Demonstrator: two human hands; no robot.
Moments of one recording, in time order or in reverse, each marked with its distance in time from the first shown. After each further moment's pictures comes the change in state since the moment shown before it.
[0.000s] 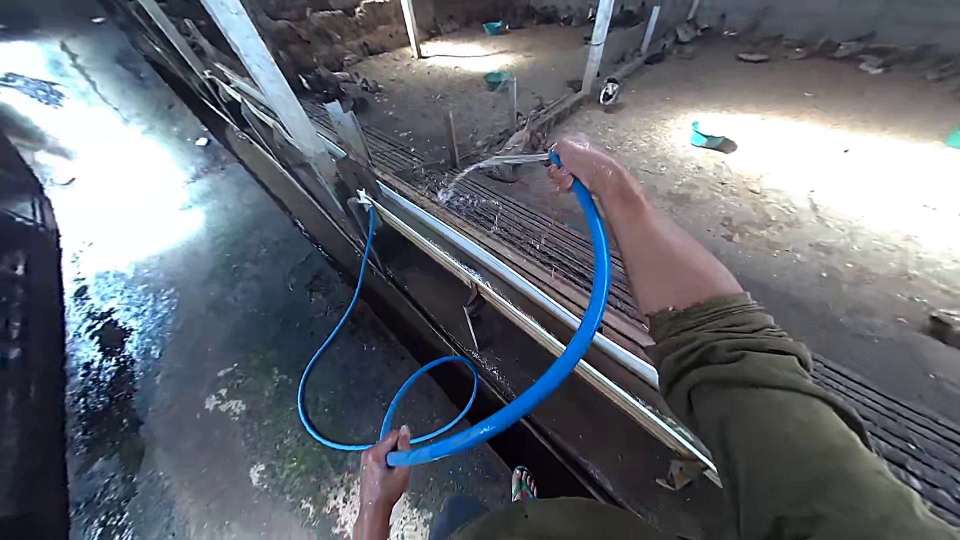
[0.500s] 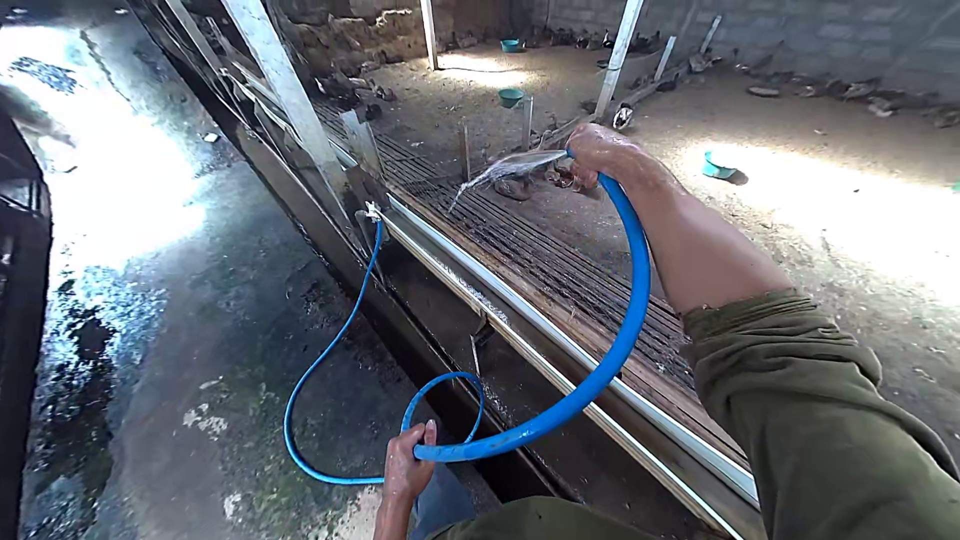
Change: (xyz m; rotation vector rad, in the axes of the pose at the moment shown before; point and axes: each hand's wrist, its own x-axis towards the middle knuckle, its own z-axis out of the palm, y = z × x) left_hand 0.106 -0.016 0.055 -0.094 -0.043 0.031; right_hand 0.092 -0.071 0.017 -0.525 0.053 -0.047
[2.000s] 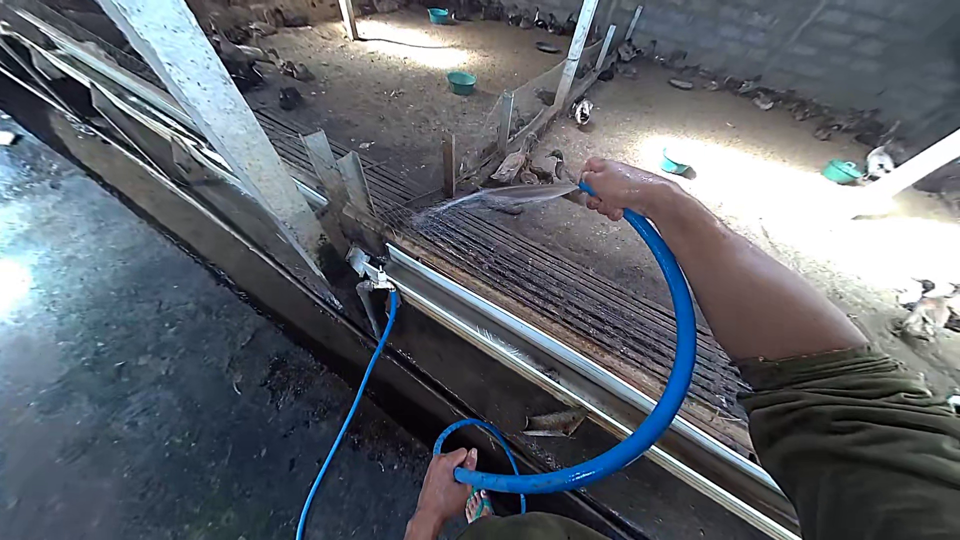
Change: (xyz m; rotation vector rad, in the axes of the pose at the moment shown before) left_hand 0.440 -0.310 -0.055 -0.142 -0.748 -0.008; right_hand 0.341 -0.249 0.187 0.055 -0.051 0.252
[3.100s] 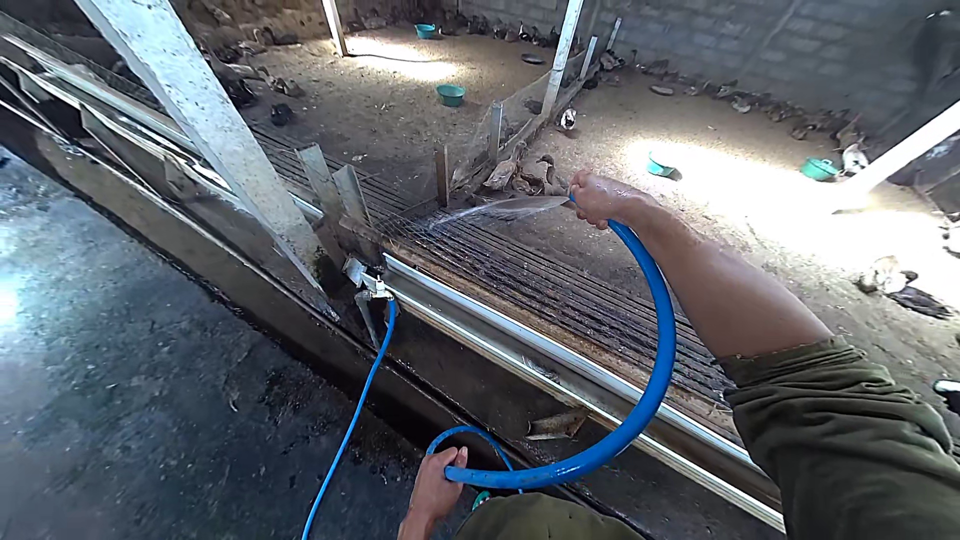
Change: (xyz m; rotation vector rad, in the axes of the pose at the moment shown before) left_hand 0.001 -0.016 -0.020 0.026 0.033 0.005; right_hand -0.002 0.001 0.016 -0.146 0.067 0.042
